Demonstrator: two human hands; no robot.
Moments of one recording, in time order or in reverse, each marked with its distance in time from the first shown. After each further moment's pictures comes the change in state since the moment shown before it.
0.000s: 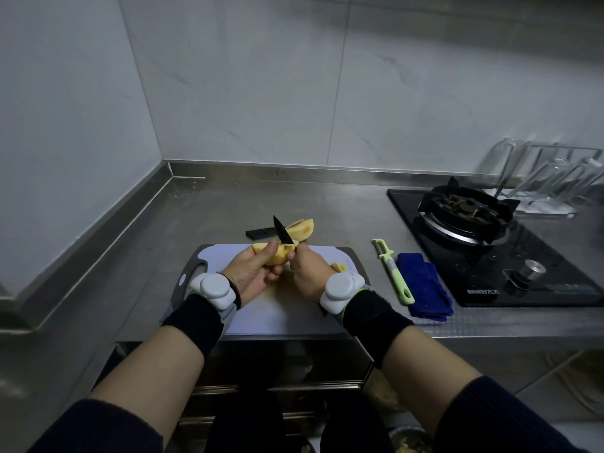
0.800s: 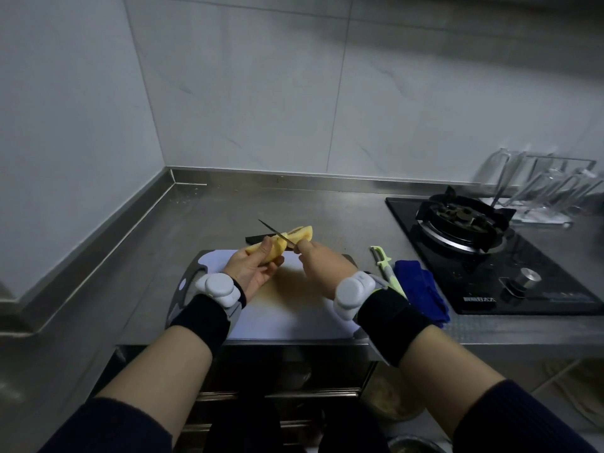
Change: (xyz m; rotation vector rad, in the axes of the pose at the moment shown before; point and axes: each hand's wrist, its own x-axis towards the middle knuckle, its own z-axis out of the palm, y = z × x) left_hand 0.000 0.011 0.014 -0.171 0.223 0.045; right_hand -0.008 0.001 -0.039 -0.373 -0.023 -0.132
